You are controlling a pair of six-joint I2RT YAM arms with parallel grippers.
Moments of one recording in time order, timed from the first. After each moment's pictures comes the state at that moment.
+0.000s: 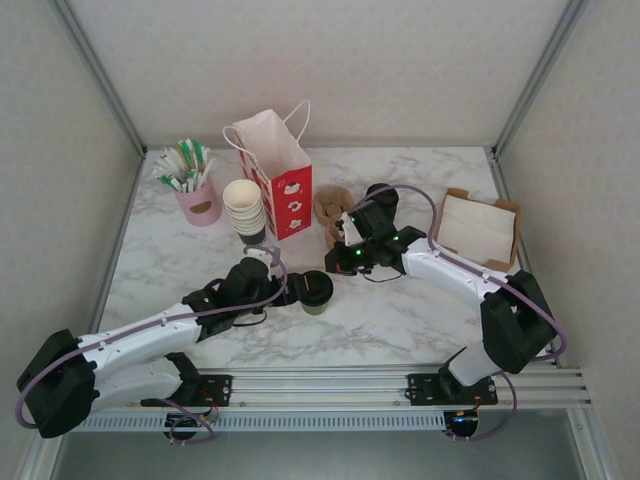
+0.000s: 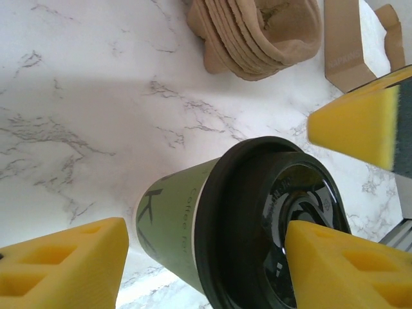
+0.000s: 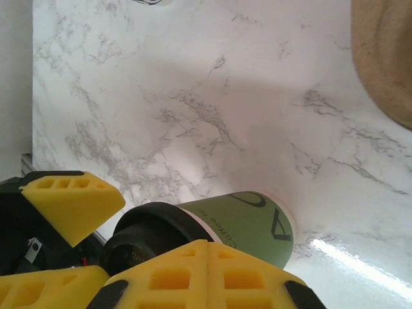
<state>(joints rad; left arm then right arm) -0.78 1.06 0.51 -0.07 0.01 -0.88 0.68 1.51 1.04 -0.48 -0.46 0.60</state>
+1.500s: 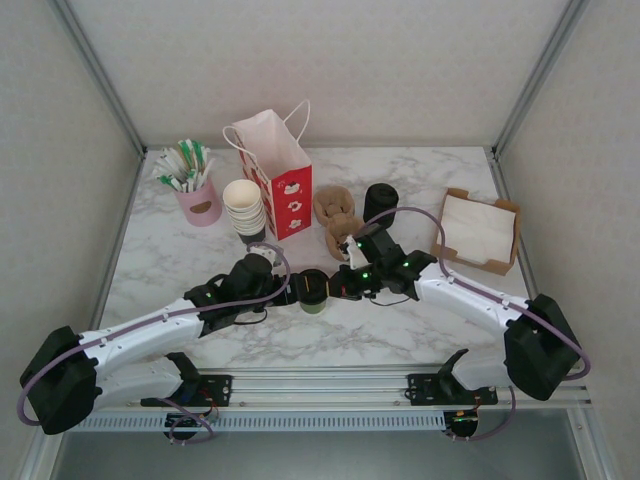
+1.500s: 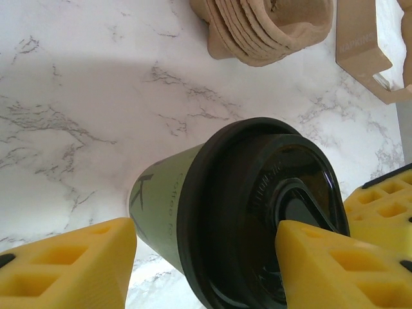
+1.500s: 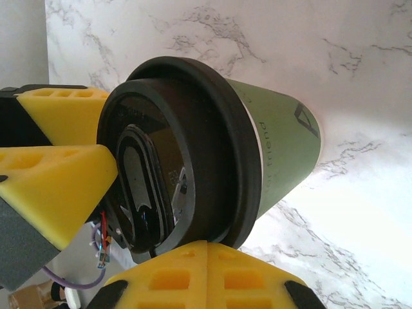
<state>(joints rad) -0.78 1.09 0.56 -0.15 0.04 -0.87 0.76 1.34 0.84 -0.43 -0.51 0.72</state>
